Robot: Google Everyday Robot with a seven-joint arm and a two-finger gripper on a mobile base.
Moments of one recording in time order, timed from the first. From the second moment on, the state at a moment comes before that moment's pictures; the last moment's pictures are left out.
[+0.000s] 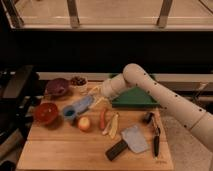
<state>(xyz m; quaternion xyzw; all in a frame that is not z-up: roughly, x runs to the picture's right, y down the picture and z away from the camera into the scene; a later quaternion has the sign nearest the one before) -0.054 0.043 0.726 -0.27 -0.44 0.08 0.85</state>
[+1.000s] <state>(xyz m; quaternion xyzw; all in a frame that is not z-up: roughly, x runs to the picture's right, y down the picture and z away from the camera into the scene) -0.113 -0.058 0.804 -0.29 -0.43 0.04 0.85</state>
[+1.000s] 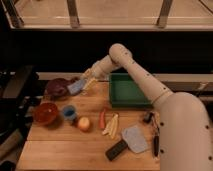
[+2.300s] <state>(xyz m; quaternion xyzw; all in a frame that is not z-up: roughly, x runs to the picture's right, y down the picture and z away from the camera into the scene) -0.141 -0.087 0.819 -0.20 -0.40 0.06 0.89</state>
